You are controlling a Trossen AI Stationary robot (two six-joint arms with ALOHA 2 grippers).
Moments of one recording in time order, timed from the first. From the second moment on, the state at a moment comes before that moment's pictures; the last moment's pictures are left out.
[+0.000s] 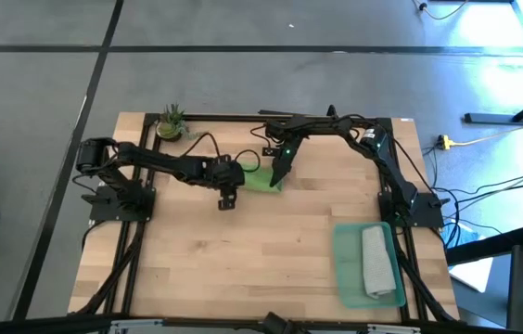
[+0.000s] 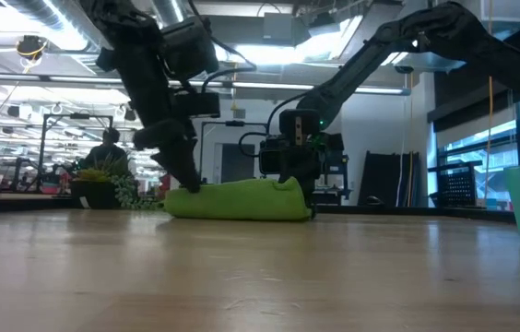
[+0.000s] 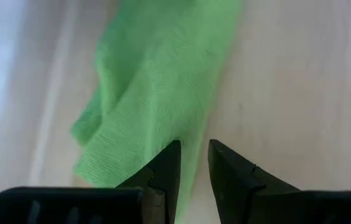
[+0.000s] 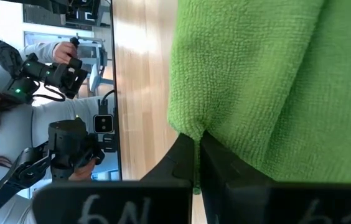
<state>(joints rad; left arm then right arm) 0.13 1.57 0.84 -0.32 -0.18 0.06 -0.52 2.32 1.63 -0.90 -1.12 -0.21</state>
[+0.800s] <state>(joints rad) 0.13 1.56 0.83 -0.31 -0.30 0.06 -0.52 2.32 1.63 -0.90 -1.12 -0.22</state>
